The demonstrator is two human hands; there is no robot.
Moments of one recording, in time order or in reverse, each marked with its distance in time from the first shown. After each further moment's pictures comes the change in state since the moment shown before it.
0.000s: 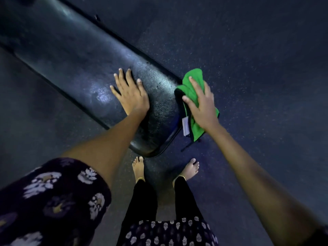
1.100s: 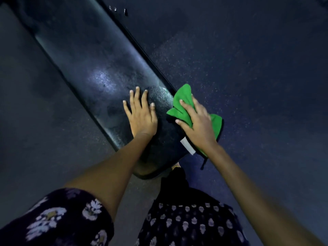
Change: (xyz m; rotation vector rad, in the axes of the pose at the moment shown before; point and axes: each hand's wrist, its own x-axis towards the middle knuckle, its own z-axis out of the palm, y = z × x) left_hand -0.001 0.001 0.004 -0.012 0.019 -0.015; right_hand 0.063 -0.030 -0.001 -0.231 -0.251 -0.290
